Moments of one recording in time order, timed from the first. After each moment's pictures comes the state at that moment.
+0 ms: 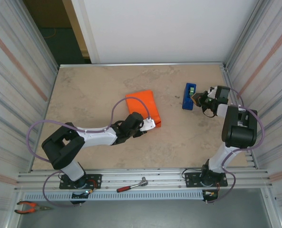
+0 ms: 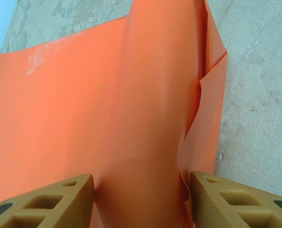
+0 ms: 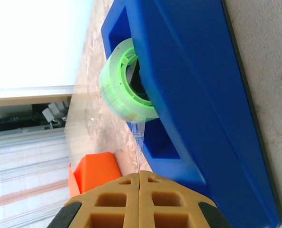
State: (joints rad) left arm -0.91 1.63 0.78 0.14 -0.25 0.59; right arm -0.21 1.76 0.89 0.17 -0.73 0.89
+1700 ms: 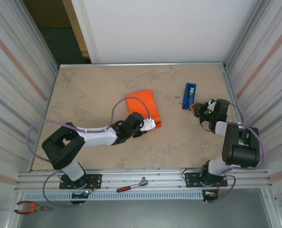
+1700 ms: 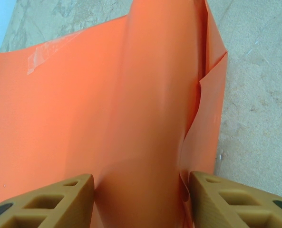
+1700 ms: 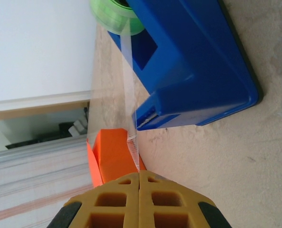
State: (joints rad) left arm -0.92 1.63 0.78 0.13 -0.25 0.59; right arm -0.19 1.50 0.52 0.40 -0.68 1.12
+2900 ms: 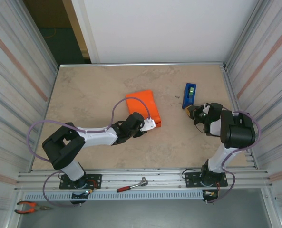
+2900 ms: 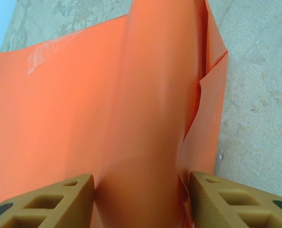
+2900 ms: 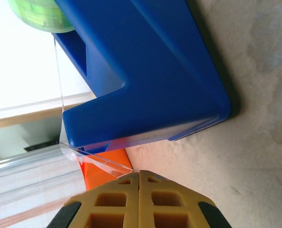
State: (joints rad) left arm -0.92 1.63 0.78 0.13 -0.26 0.59; right arm -0.14 1.76 0.48 0.77 -0.68 1.27
